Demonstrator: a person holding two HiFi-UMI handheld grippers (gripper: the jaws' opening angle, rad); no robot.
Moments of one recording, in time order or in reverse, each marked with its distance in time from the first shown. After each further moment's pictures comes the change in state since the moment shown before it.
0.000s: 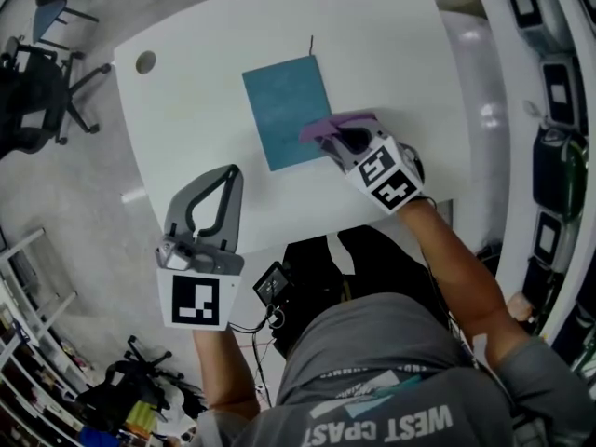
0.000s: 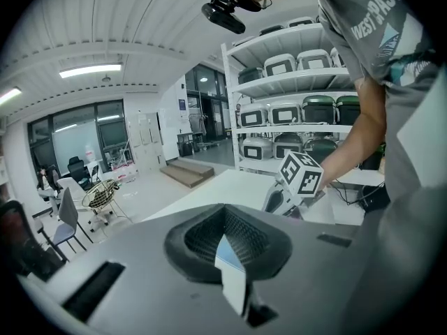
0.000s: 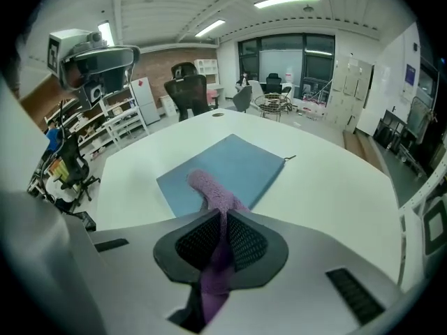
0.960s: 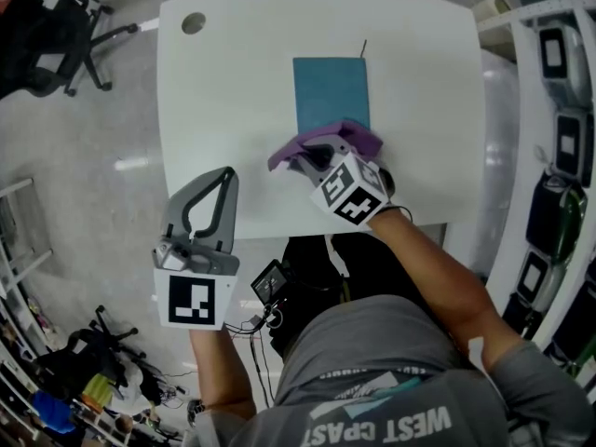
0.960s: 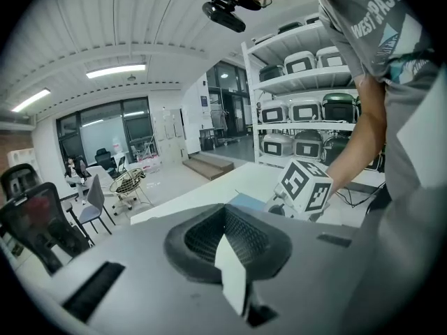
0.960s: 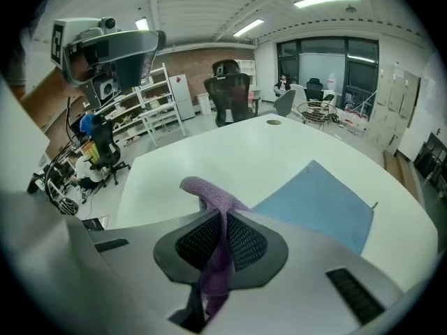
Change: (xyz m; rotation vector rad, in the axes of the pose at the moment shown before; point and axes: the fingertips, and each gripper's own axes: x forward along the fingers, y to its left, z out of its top) left arm -0.064 0.023 -0.044 -0.075 0.037 0.165; right arm 0.054 0.118 0.065 -0.233 -0.021 0.209
